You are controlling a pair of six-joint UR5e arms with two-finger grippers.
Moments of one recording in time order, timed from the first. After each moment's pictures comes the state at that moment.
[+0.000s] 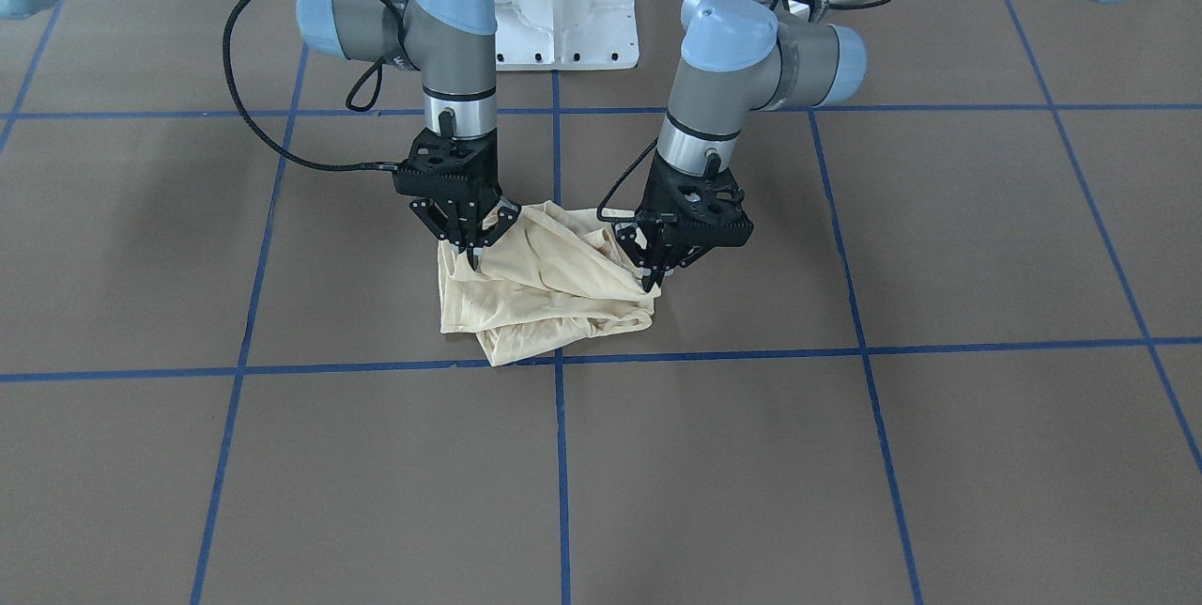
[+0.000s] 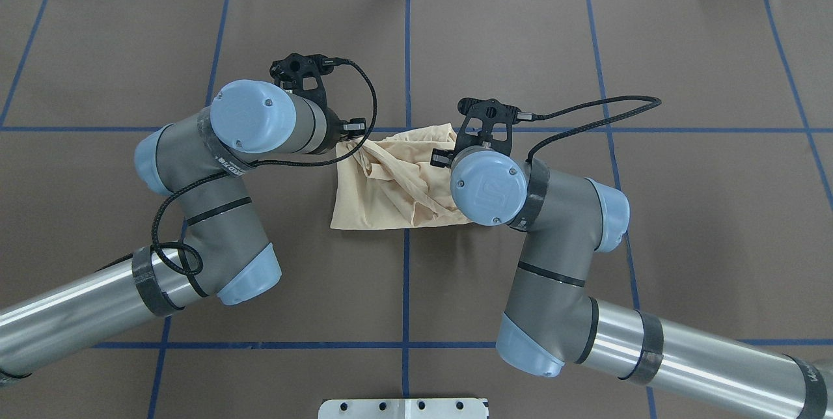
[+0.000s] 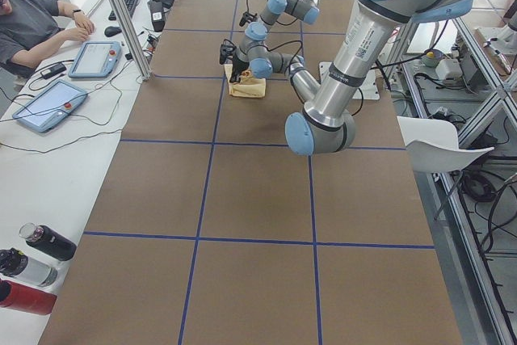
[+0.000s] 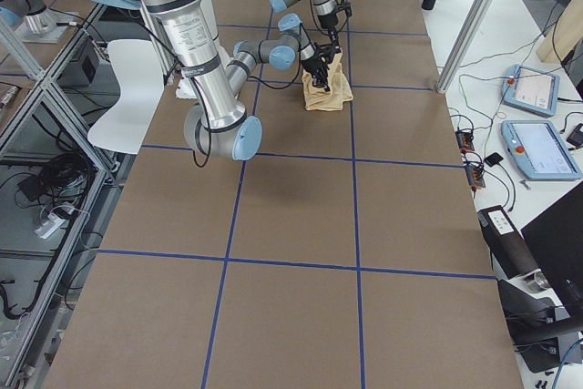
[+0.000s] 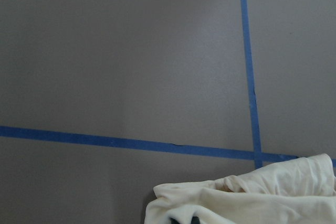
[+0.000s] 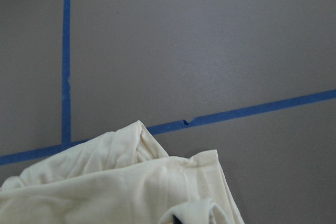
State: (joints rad) left arm -0.58 -2.21 -1.55 -2.00 -1.65 -1.30; right arm 0.45 -0.95 1.67 -1.46 1.37 1.46
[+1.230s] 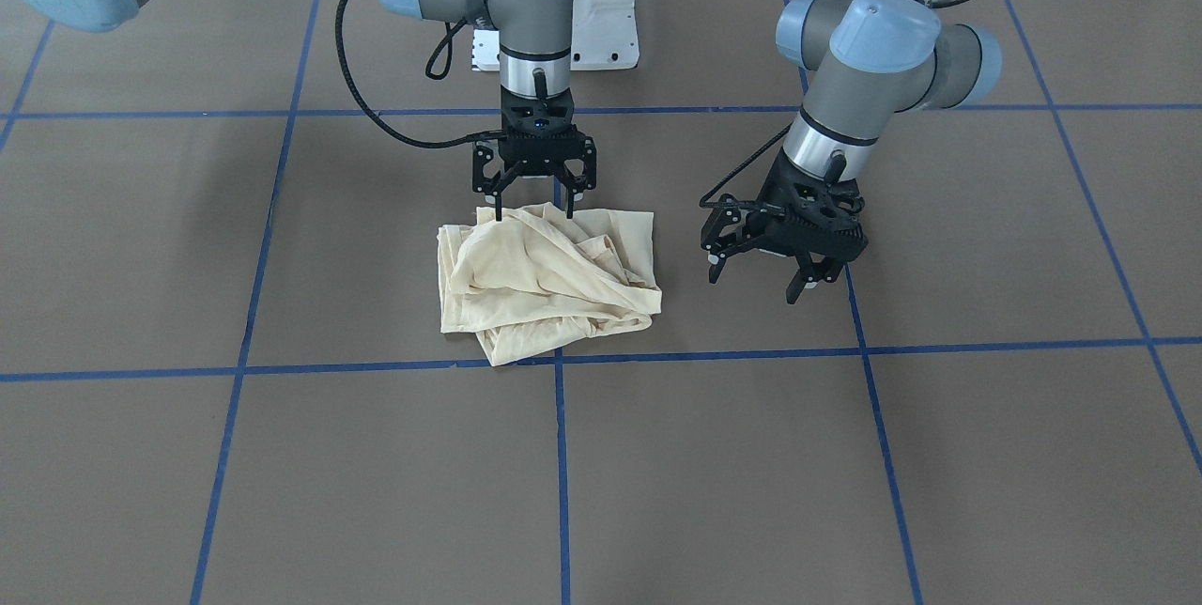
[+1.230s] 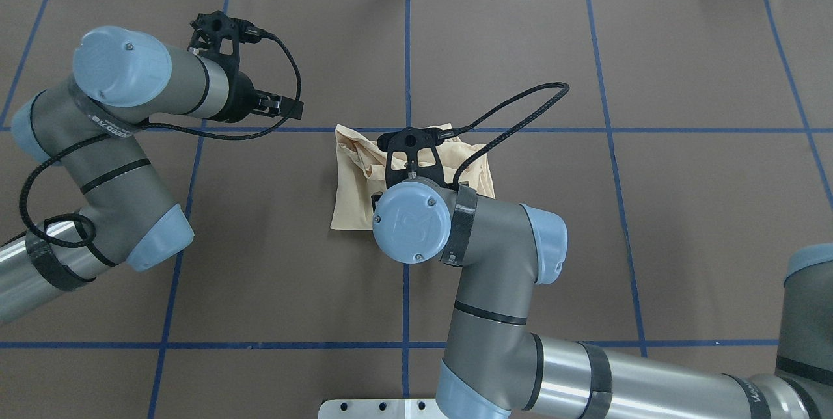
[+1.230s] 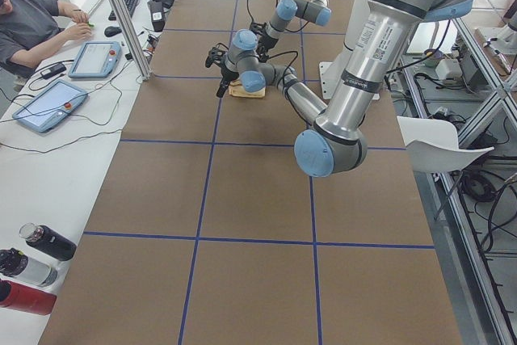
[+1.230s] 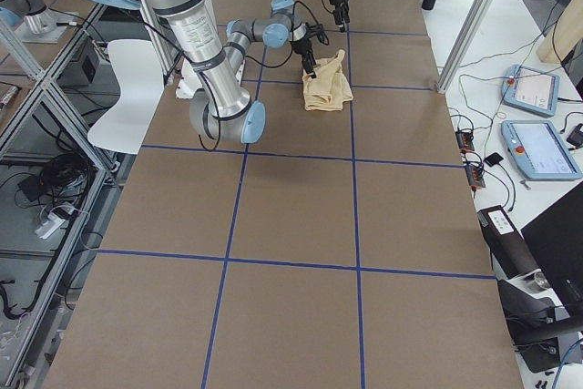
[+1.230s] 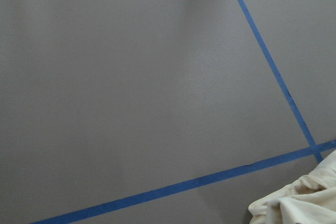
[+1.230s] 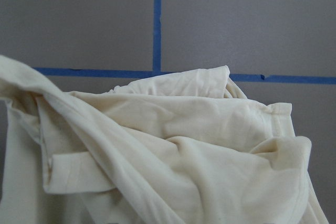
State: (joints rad) left arm -0.74 -2.03 -1.70 -2.04 -1.81 -0.92; right arm 0.33 -0.80 1.64 -1.64 1.32 1.16
